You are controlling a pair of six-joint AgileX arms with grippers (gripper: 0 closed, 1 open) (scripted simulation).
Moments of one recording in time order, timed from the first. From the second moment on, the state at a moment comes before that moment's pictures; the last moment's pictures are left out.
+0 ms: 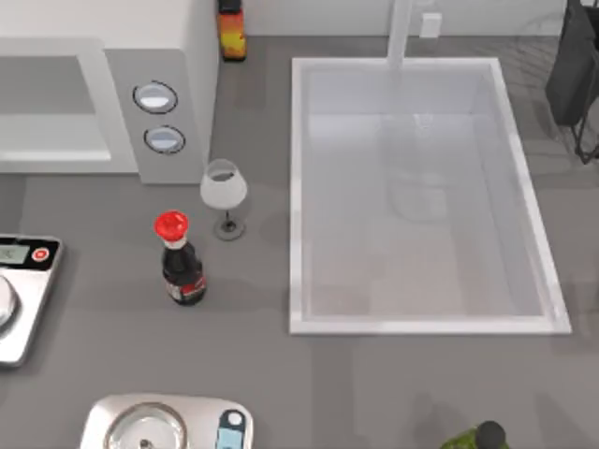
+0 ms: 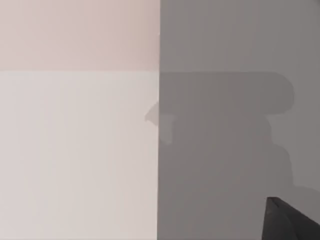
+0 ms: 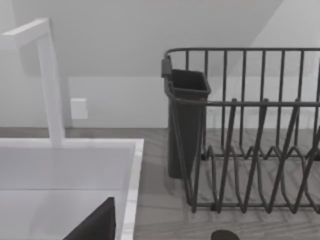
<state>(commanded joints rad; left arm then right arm) 0.98 1.71 0.95 -0.30 0.64 0.85 0.00 0.00 0.00 0.00 0.00 0.00</state>
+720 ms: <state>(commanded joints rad) 0.84 1.46 0.66 -0.18 0.56 0.68 0.00 0.00 0.00 0.00 0.00 0.00</state>
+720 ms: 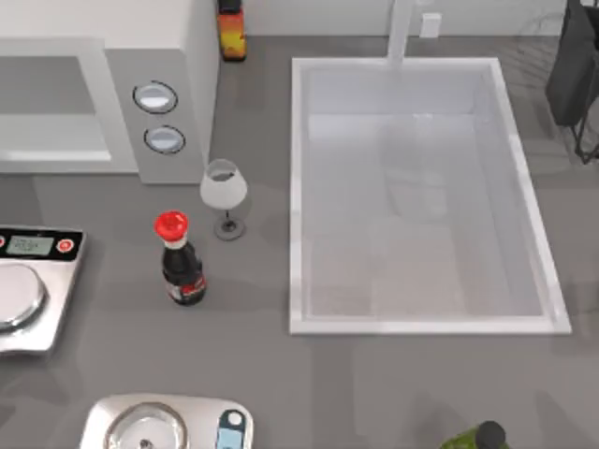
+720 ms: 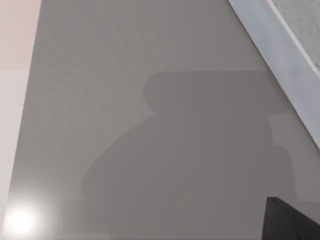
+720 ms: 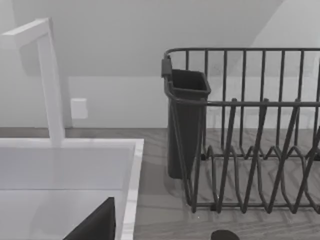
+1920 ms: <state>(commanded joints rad) 0.33 1.11 0.41 -0.11 0.22 0.25 0.00 0.00 0.00 0.00 0.00 0.00</state>
